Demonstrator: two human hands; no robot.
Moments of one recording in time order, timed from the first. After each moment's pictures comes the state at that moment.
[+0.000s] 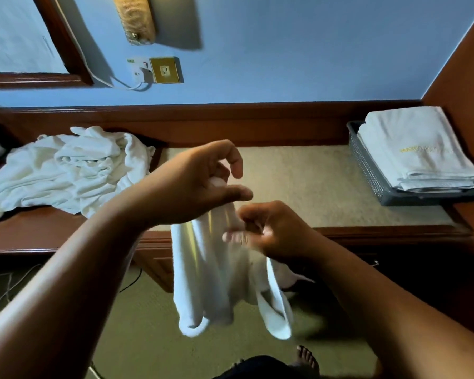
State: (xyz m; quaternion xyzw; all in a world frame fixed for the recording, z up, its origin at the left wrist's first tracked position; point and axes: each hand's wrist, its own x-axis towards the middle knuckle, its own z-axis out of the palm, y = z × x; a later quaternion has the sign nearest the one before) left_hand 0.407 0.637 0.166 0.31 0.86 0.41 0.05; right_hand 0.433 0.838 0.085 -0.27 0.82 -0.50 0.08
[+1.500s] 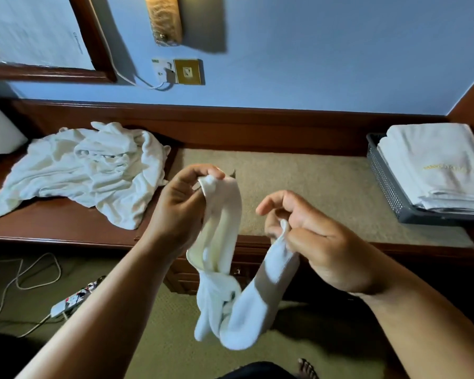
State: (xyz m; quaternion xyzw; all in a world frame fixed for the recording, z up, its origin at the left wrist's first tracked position) left_hand 0.406 0.614 0.085 0.08 0.61 0.79 -0.03; right_hand 0.453 0.842 0.133 -0.22 0.73 -0.61 0.22
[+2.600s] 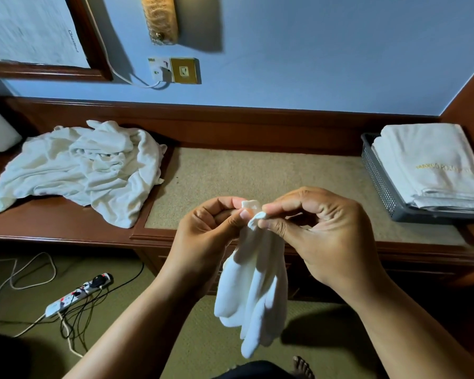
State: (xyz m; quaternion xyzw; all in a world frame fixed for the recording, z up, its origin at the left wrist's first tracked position) left_hand 0.462 0.658 0.092 0.04 0.53 0.84 0.06; right_hand 0.468 0.837 0.136 -0.24 0.80 -0.51 -0.20
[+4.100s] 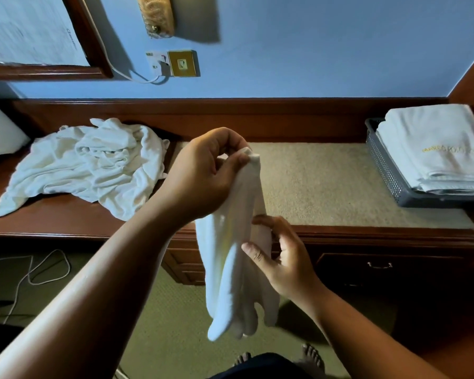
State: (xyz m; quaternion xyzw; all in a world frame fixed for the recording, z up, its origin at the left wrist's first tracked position) left_hand 0.419 0.649 0.149 0.19 0.86 0.45 -0.12; right_hand 0.471 0.822 0.002 -0.17 0.78 -0.60 -0.11
